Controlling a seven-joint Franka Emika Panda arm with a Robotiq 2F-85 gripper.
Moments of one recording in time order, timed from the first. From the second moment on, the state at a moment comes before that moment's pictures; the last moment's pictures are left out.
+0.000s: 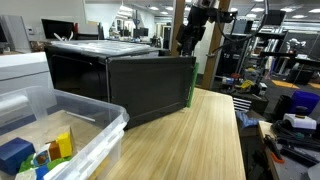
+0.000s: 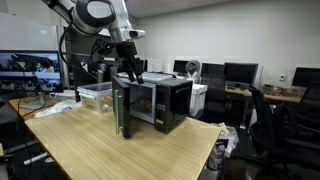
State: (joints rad) arm -0.19 -0.16 -0.11 -2.32 -0.15 2.46 0.16
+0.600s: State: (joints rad) arm -0.11 -0.08 -0.09 -2.23 0.02 2.27 -0.09
